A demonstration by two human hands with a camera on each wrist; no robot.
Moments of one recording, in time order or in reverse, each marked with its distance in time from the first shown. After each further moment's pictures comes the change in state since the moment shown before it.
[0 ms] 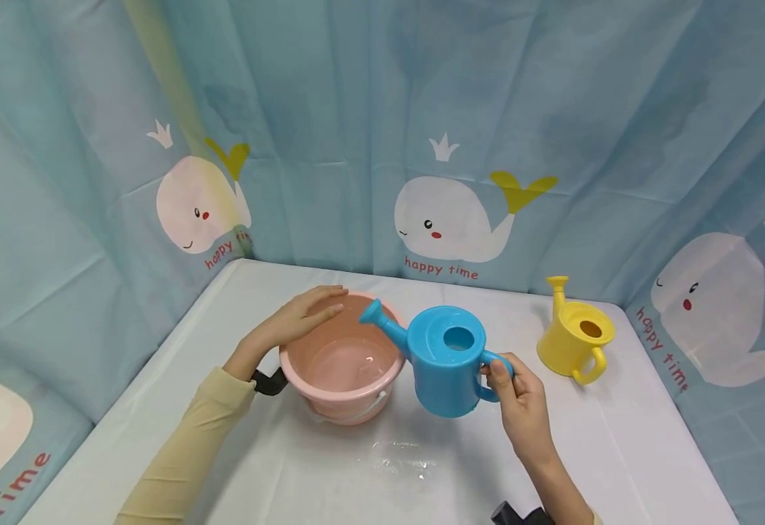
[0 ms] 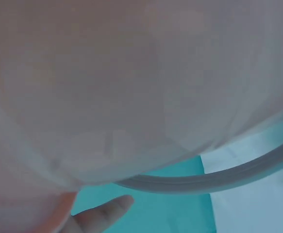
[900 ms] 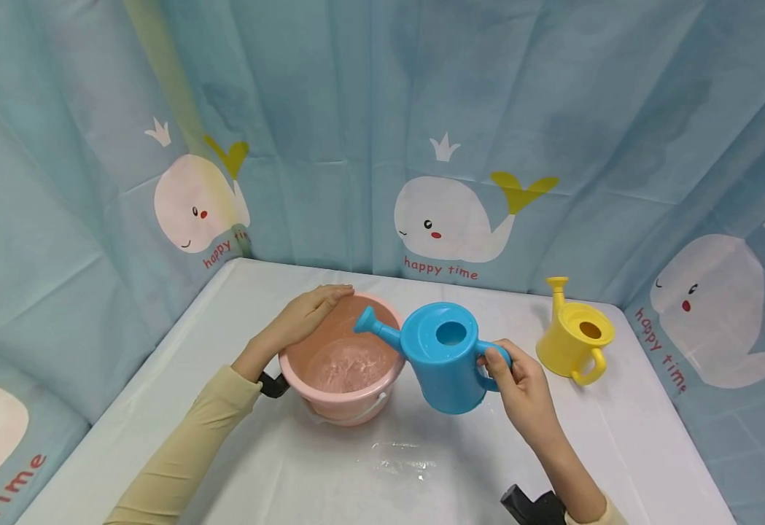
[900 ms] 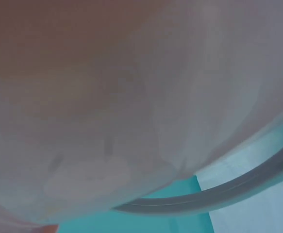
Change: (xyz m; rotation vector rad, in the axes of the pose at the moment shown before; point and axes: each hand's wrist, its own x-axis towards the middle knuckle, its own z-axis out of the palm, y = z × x) left_hand 0.008 0.000 0.010 0.061 0.098 0.131; right_hand 0.019 -0.010 -0.008 -0.149 -0.089 -0.020
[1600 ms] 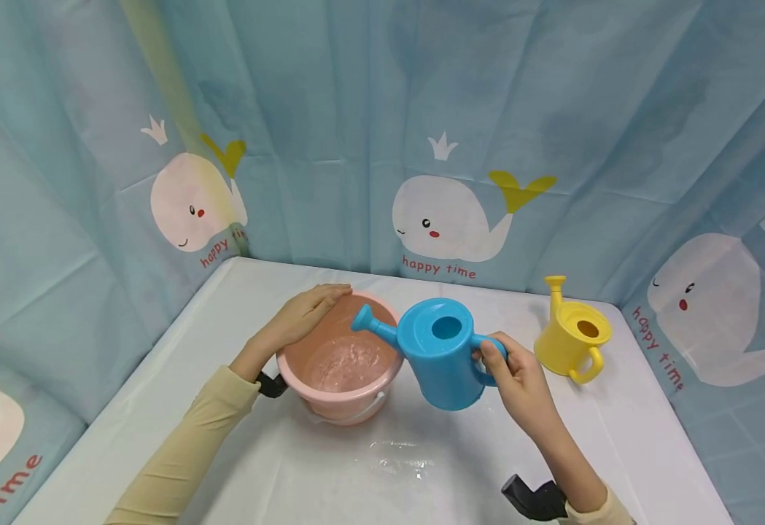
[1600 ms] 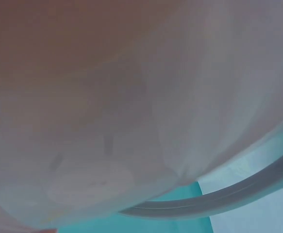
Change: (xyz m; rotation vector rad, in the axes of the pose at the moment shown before) left_hand 0.000 -0.001 0.001 0.002 0.007 -0.001; right_hand 0.009 -0.006 -0.001 0.013 -0.028 -0.032
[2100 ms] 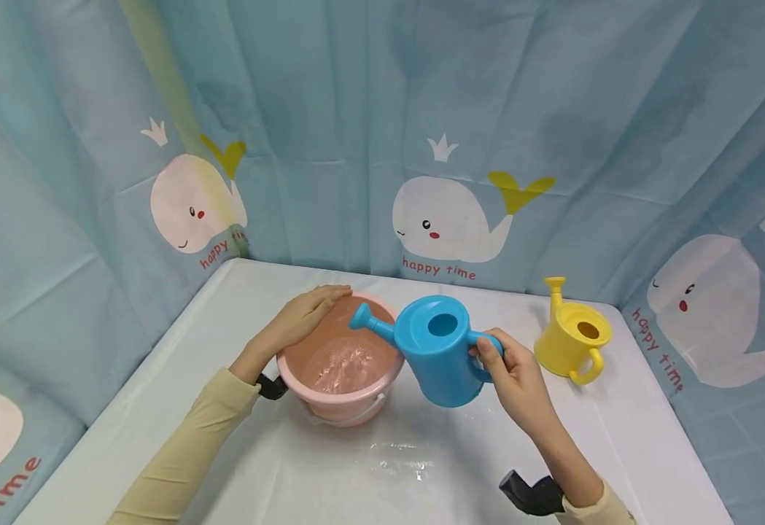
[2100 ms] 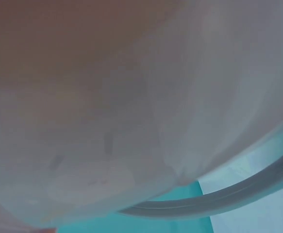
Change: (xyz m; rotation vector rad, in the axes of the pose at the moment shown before) left_hand -0.001 0.000 0.000 -0.008 0.004 -0.009; right_hand 0.006 -0.003 0.003 -0.029 0.008 0.005
